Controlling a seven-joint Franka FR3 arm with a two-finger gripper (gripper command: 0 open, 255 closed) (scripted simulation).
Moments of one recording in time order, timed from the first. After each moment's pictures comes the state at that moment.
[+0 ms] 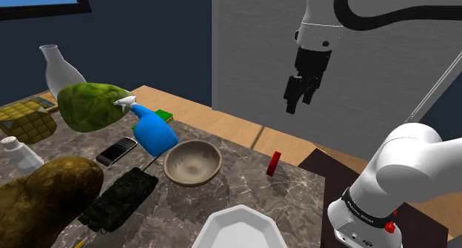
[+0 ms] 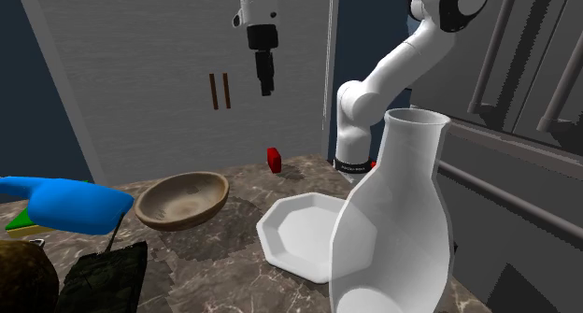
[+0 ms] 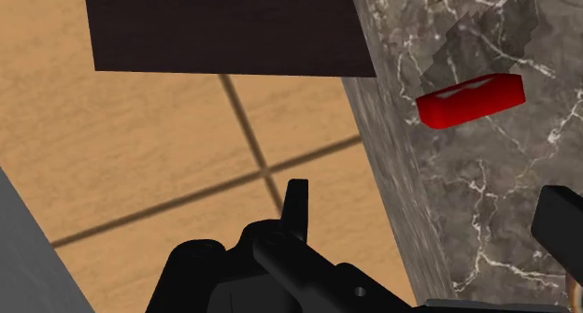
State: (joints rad) arm 0.05 -0.86 0.16 -2.52 0.18 1.61 0.11
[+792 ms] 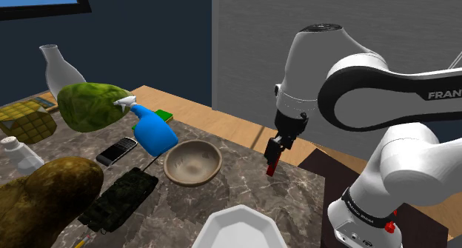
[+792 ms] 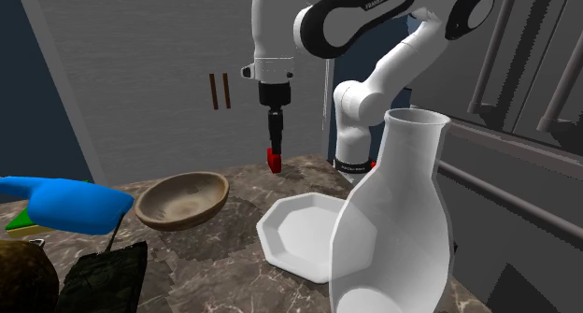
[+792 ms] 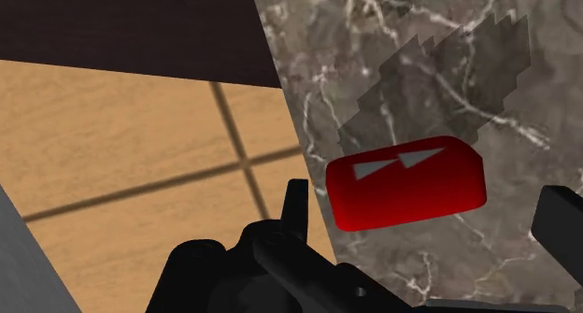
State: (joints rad) arm 0.19 -0.87 0.43 -2.80 0.35 1.96 0.24
